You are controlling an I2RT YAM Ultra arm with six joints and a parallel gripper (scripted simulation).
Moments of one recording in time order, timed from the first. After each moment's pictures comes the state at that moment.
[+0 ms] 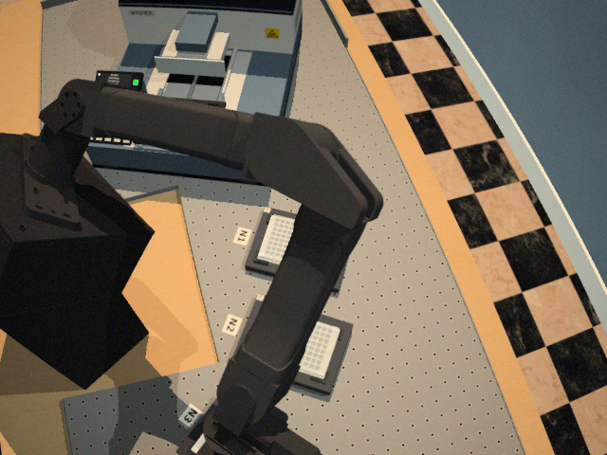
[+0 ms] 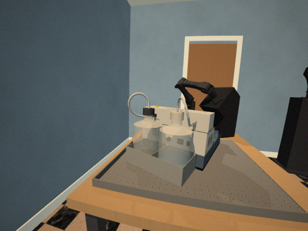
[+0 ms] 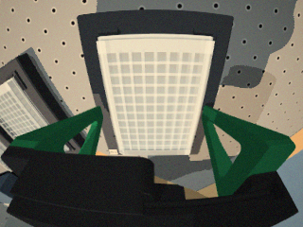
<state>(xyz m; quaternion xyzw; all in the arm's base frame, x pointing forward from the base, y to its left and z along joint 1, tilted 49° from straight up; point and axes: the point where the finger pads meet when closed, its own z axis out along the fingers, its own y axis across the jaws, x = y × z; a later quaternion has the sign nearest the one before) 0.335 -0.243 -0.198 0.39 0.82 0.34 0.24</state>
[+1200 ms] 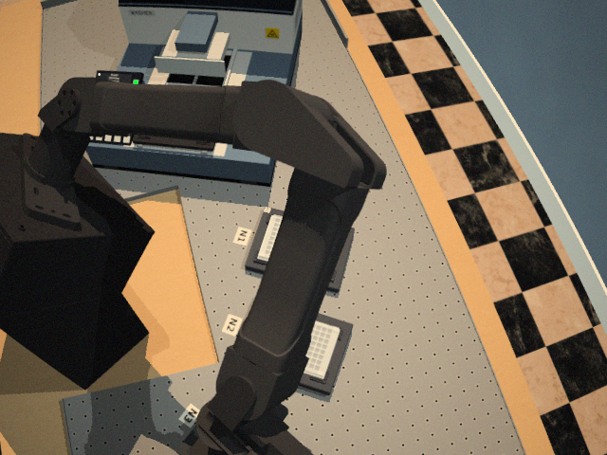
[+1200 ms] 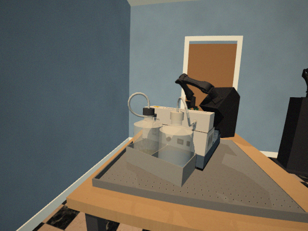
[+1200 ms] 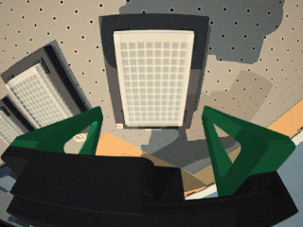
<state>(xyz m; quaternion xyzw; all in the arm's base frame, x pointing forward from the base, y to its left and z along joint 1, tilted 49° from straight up) 0.301 -0.263 -0.164 0.40 0.82 0.34 0.24</state>
